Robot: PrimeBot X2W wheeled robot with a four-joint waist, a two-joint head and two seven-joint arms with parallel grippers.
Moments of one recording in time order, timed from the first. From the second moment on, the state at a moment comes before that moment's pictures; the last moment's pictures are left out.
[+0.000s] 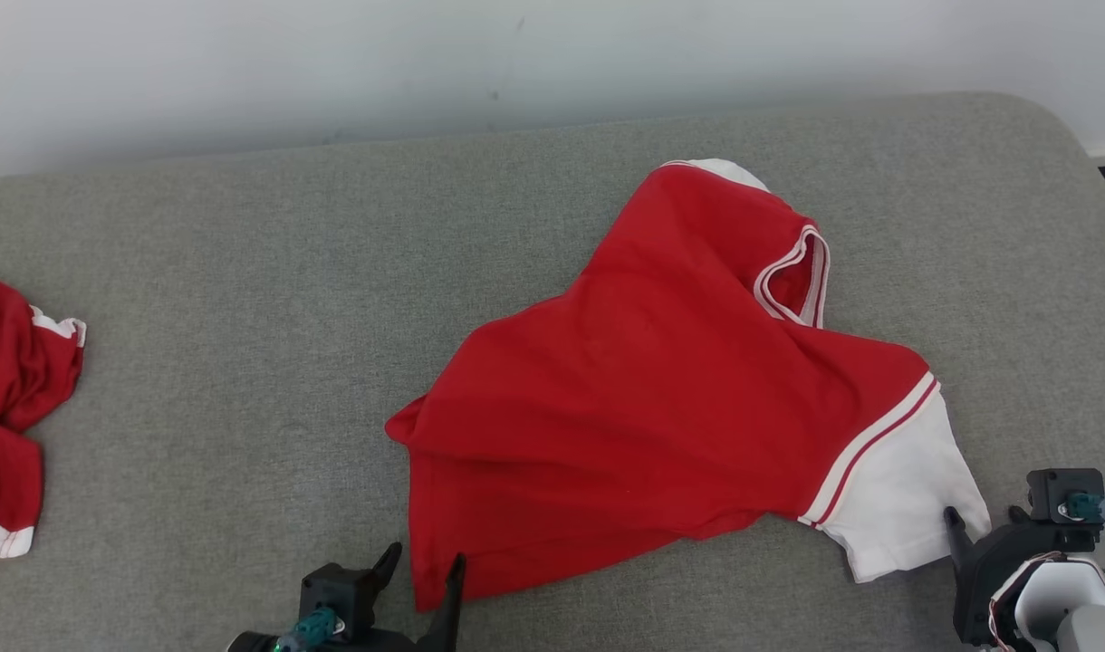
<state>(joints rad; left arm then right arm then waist) -0.11 0.06 -0.25 0.36 -0.19 -0.06 -0.04 -0.29 -0.25 -0.11 0.67 0.07 0.13 0.20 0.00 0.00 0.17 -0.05</state>
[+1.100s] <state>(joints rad) -0.10 0.07 -0.28 0.28 -0.26 -0.05 0.04 -0.34 -0.28 -0.01 0.78 0.22 0.13 0.21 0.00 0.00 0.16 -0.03</state>
